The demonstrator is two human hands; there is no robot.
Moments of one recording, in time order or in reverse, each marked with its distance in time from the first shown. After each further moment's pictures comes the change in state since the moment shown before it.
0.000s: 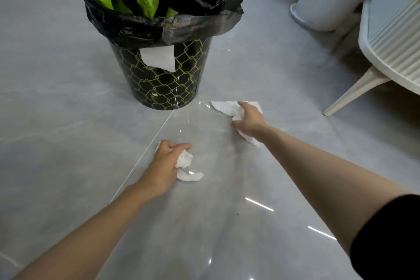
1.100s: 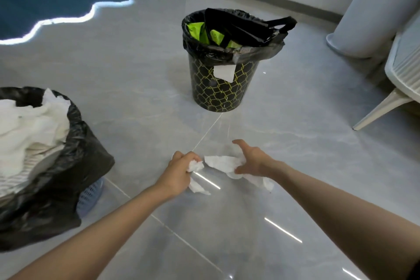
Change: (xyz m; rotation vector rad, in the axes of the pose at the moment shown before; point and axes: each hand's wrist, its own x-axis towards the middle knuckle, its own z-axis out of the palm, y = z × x) left_hand -0.130 0.004 -0.067 -0.045 0.092 -0.207; right_hand -0.151 -0.063 0.037 -0.263 -0.442 -0.259
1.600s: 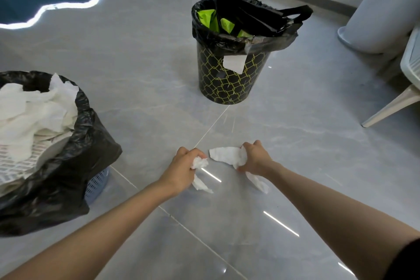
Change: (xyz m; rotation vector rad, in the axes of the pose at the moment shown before) left_hand -0.015 -0.001 -0.004 -0.028 -0.050 -0.019; right_hand 0.012 -0.002 0.029 -0.066 0.093 0.118
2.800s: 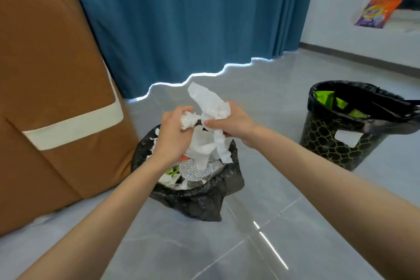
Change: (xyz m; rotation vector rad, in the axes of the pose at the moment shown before) left_hand -0.146 -0.003 -0.256 -0.003 0.929 -0.034; right_hand -0.095 -0.350 -0.089 0.674 -0.100 -0.737
